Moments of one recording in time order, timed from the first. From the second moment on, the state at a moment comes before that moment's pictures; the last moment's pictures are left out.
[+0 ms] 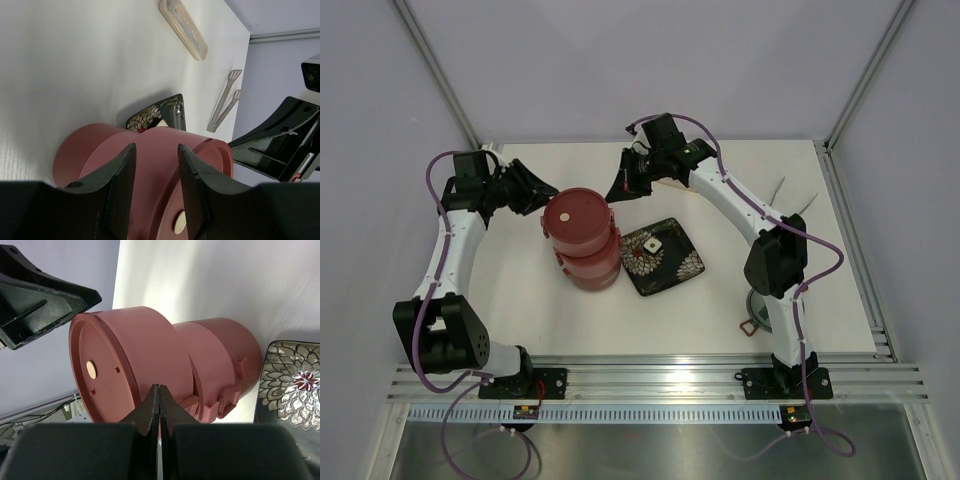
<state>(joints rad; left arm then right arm) 0.12 1.41 1.23 -0.52 0.60 -0.67 0.62 2.14 2.13 -0.73 -0.59 0.68</state>
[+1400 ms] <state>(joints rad) 0.09 1.38 1.16 -0.57 0.56 -0.67 0.62 2.09 2.16 -0.78 -0.50 0.64</state>
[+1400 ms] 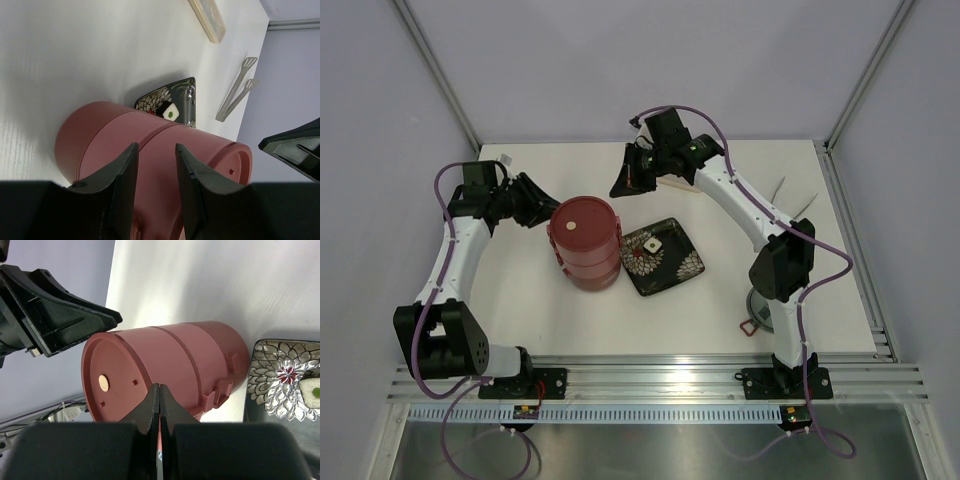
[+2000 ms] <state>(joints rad) 0.08 1.26 1.39 -0.70 0.34 -0.58 0.71 2.10 2.44 -0.98 -0.30 0.49</state>
